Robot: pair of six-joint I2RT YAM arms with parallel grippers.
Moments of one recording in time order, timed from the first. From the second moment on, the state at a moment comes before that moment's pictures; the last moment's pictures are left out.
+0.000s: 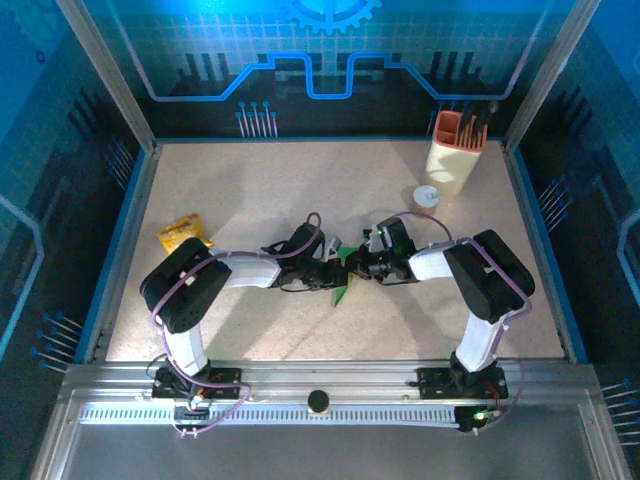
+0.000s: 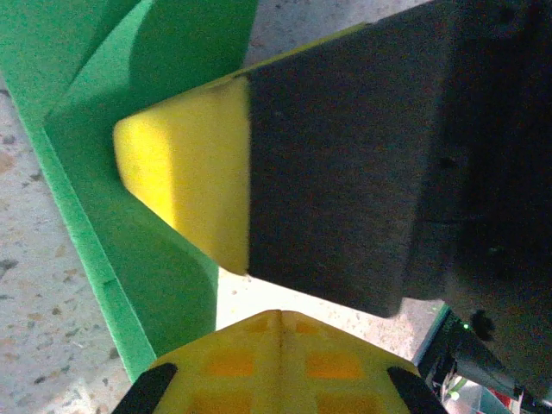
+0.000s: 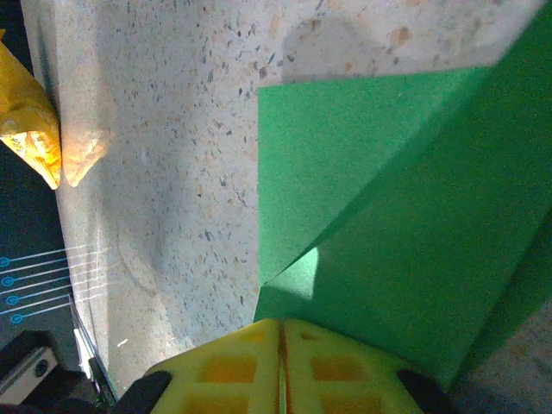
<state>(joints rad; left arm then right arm) -0.68 1.82 0.87 0.11 0.55 -0.82 0.45 1.80 0.71 0.24 -0.59 0.81</state>
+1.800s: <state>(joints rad) -0.73 1.62 0.76 0.11 0.49 -0.87 0.45 1.79 0.71 0.21 -0.55 0.80</state>
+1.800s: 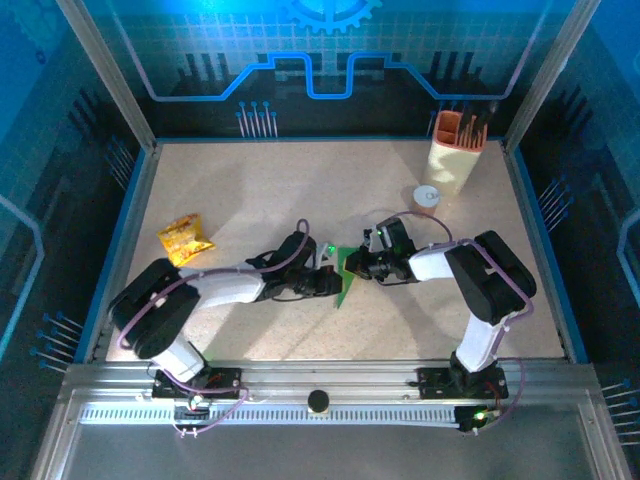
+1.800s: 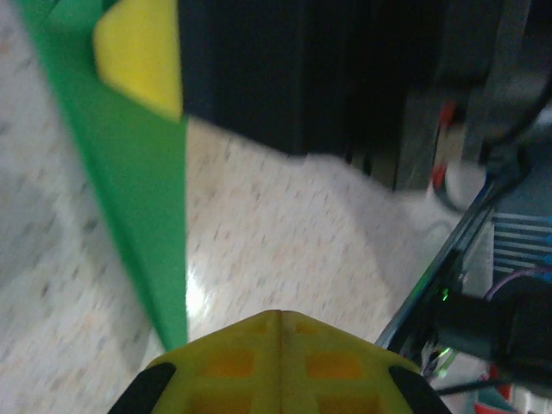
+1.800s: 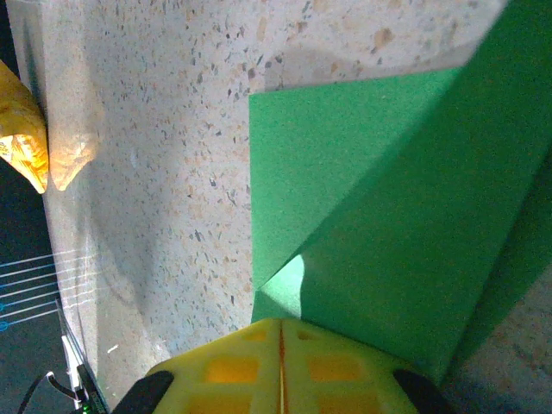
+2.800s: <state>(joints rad) -0.80 1.75 0.66 0.26 0.43 -0.93 0.46 1.79 0.71 0.20 -0.55 0.80</state>
